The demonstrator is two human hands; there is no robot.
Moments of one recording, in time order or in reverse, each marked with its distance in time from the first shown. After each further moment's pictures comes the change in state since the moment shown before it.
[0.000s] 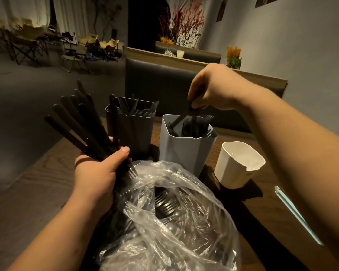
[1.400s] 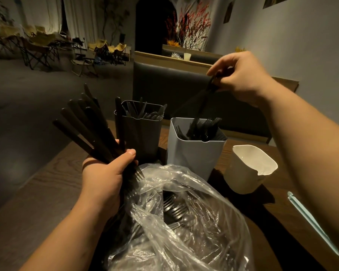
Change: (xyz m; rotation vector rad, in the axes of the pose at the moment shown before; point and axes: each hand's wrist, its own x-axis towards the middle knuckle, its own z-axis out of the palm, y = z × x) left_hand 0.002 0.003 -0.002 -0.005 0.024 -0.054; right_hand 0.018 0.037 -0.009 0.362 0.268 -0.023
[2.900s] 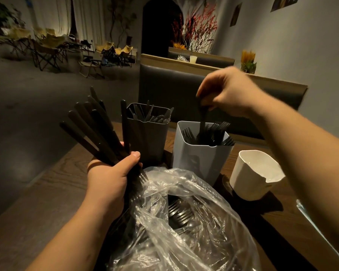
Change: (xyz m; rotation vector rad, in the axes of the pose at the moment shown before) left_hand 0.004 0.001 -0.001 -0.046 0.003 0.041; right_hand -0.005 -0.018 0.027 -0.097 -0.200 -0.090
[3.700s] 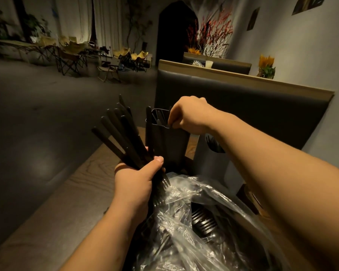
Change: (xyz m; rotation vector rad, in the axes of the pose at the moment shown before) left_hand 0.003 0.003 -0.002 -0.036 0.014 -0.013; right_hand 0.049 -0.065 0.099 -0.410 -0.243 -0.004
